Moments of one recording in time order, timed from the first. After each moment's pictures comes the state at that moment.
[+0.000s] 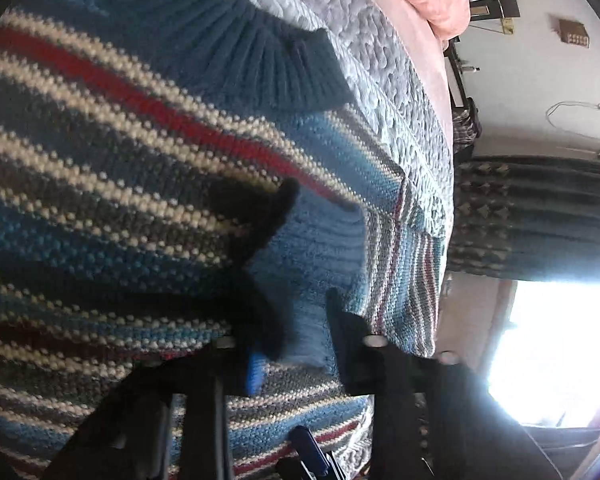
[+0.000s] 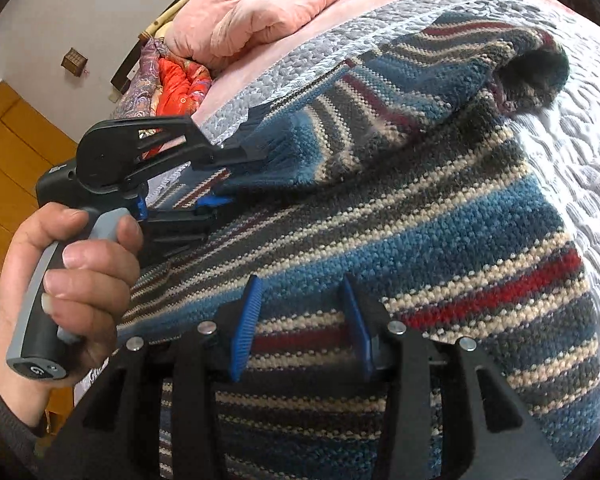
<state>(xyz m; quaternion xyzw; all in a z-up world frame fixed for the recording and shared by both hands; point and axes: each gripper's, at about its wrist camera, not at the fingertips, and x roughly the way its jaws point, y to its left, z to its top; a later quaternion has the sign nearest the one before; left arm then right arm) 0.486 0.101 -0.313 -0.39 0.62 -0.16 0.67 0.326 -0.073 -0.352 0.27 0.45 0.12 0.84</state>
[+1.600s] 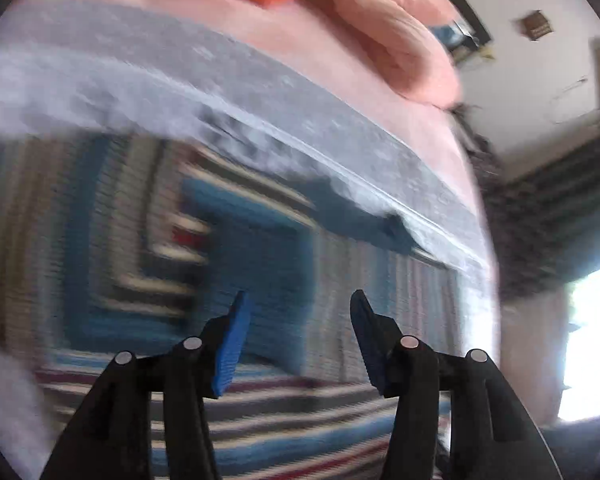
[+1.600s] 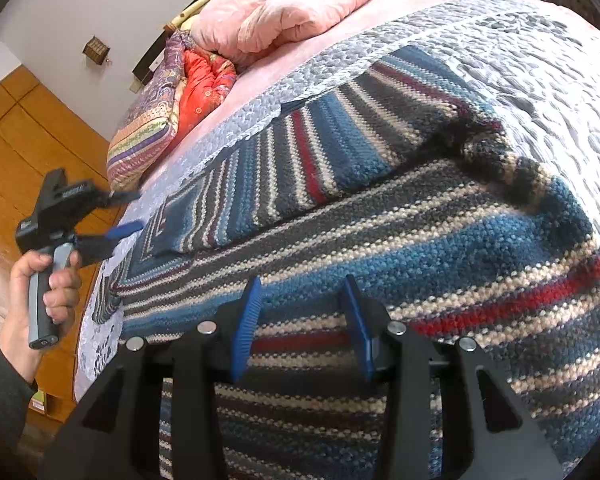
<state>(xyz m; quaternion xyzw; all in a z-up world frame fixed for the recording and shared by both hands) 0.465 0.279 -0.252 -0.29 0.53 -0.11 0.79 0.328 -0.056 -0.344 0.25 0.44 0.16 0.85</state>
